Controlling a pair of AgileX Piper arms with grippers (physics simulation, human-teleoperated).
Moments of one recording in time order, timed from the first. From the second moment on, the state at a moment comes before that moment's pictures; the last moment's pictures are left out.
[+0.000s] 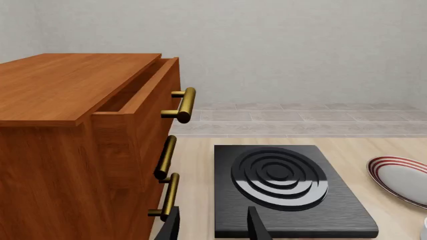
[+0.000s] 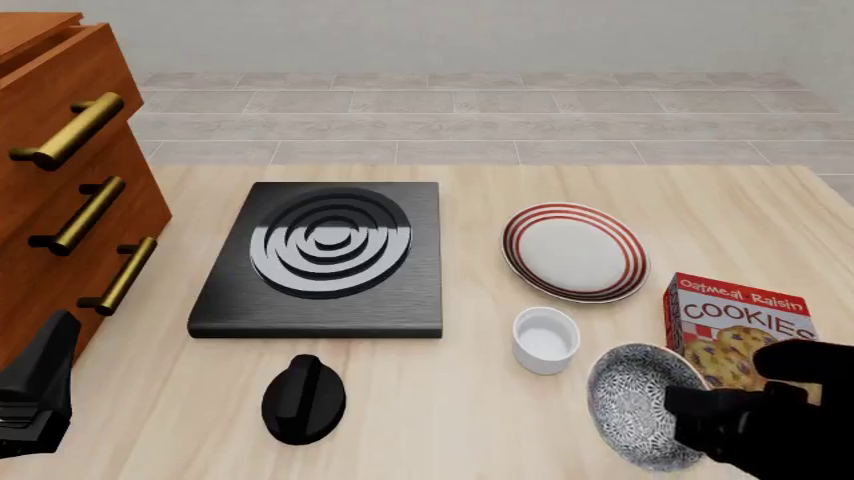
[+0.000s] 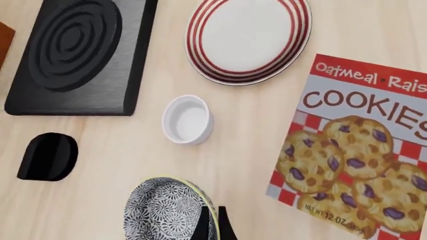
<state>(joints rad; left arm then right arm) 0.00 0.00 0.00 0.00 0.00 0.37 0.60 -0.18 0.36 0.40</state>
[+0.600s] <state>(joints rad) 0.00 0.00 0.00 0.00 0.00 0.37 0.67 -0.31 0.34 0.39</state>
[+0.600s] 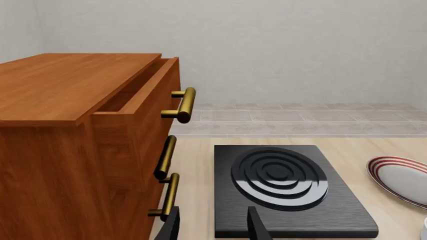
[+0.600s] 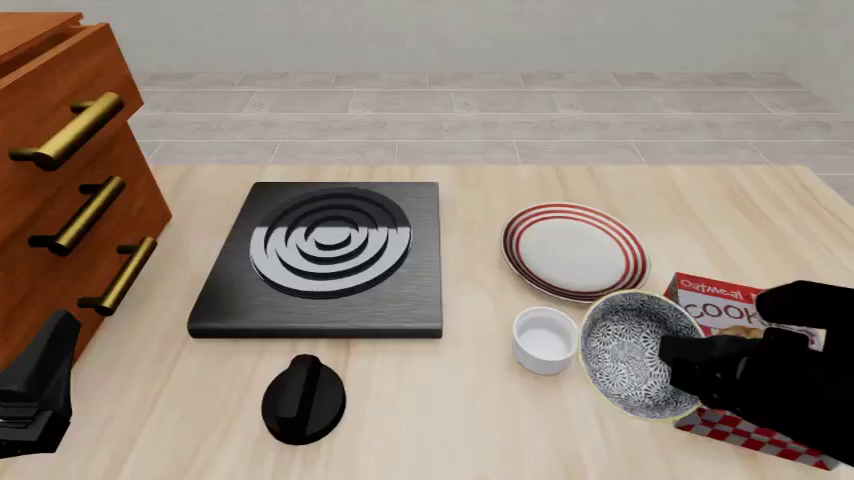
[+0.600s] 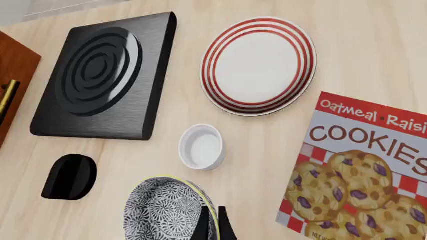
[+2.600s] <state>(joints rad) 0.00 0.00 0.00 0.00 0.00 0.19 1.04 -0.54 0.05 0.41</state>
